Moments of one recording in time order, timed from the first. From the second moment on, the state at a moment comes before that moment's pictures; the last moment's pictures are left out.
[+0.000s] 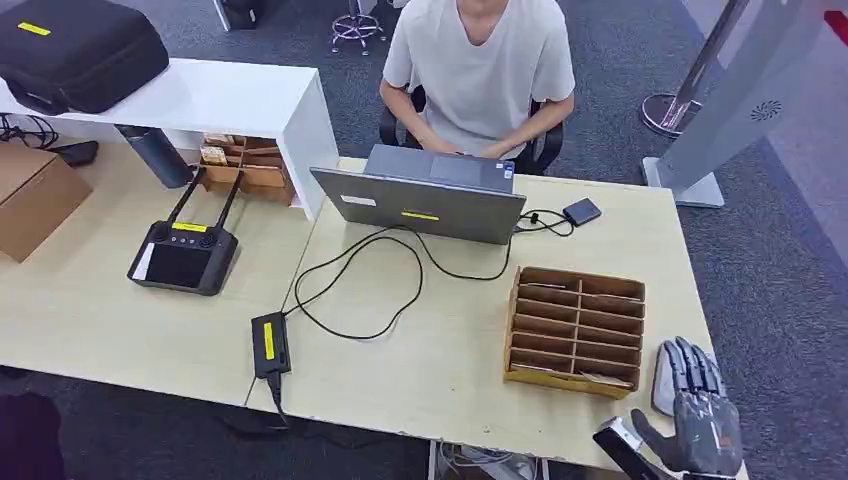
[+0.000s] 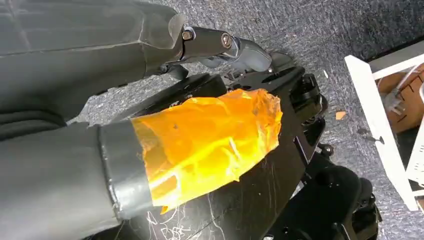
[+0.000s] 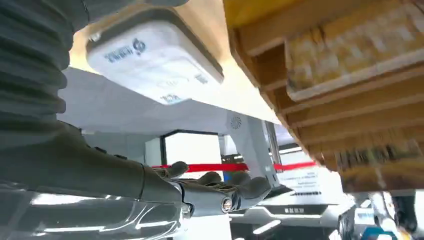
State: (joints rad) left arm -0.04 0.17 -1.27 -0.54 1.05 0.25 -0.17; right arm 0.14 -0.28 0.09 -1.28 1.01 -0.69 -0.28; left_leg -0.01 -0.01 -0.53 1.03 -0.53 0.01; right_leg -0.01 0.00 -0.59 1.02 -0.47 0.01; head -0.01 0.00
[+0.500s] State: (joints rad) left arm -0.03 0.17 -1.27 -0.54 1.03 0.26 -0.17; right arm 0.15 -0.27 0.15 -1.49 0.99 -0.69 -0.27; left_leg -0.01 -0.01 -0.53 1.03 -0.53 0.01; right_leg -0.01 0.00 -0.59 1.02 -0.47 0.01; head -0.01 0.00
